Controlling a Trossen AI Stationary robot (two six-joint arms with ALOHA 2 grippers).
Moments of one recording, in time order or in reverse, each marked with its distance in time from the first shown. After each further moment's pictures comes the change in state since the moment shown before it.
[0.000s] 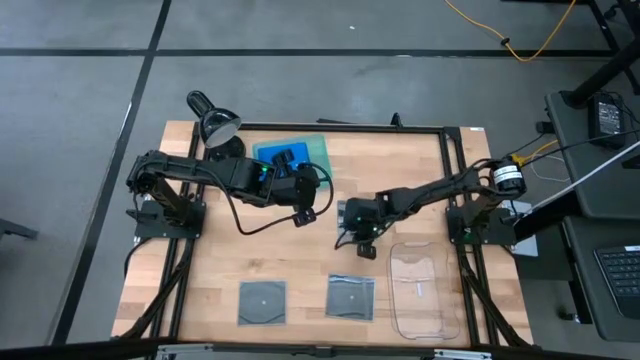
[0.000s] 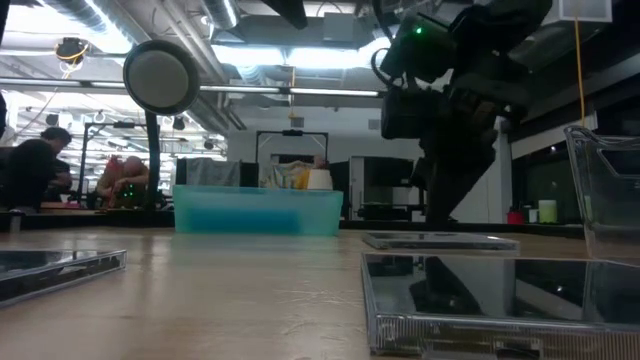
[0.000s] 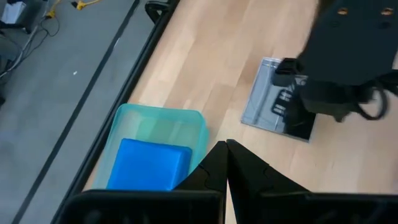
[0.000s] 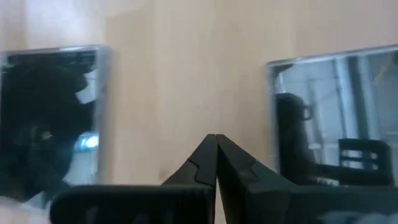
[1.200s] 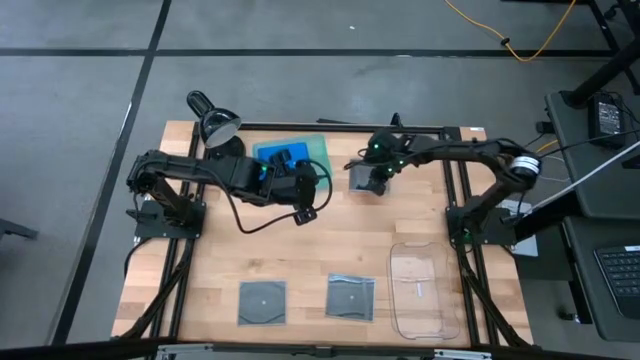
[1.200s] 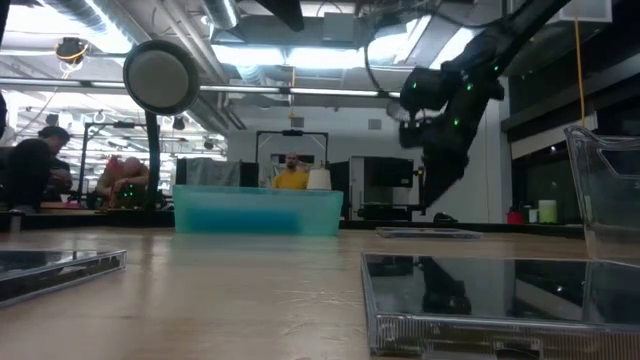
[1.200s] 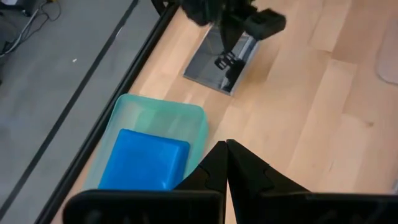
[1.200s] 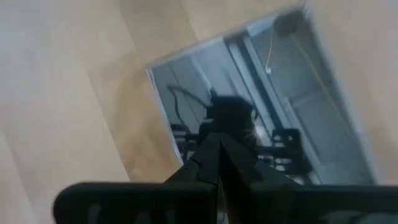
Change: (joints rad) left arm 0.005 -0.002 0.000 -0.018 -0.003 -0.072; right arm -0.578 -0.123 0.000 -0.197 0.112 -0.285
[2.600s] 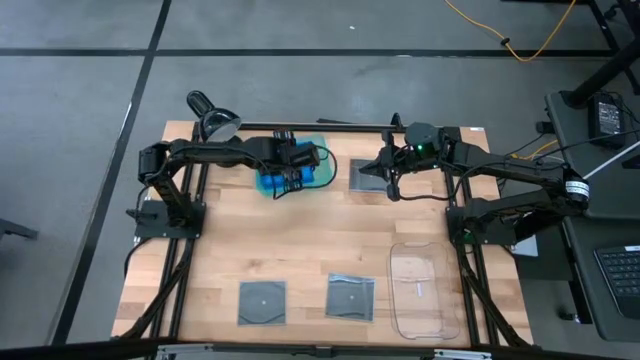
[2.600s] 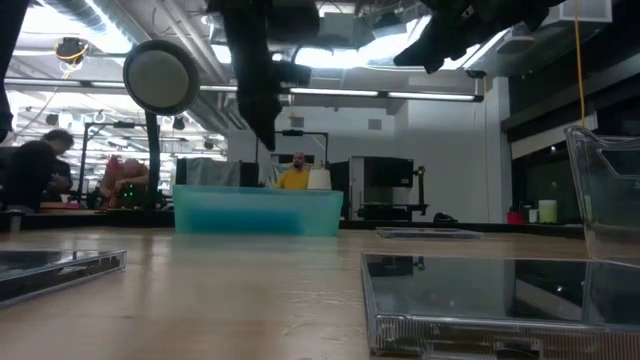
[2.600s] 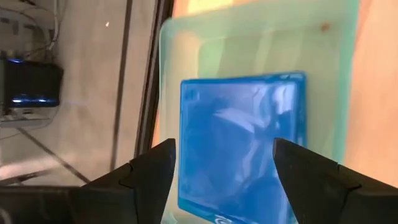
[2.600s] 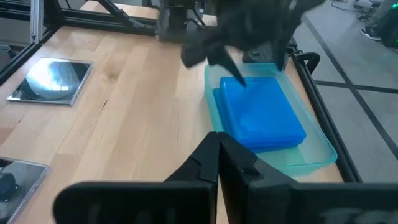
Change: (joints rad) left arm 0.362 0.046 -0.343 0.204 0.032 0.530; right arm 0.186 -0.464 0.000 0.235 -0.141 -0.215
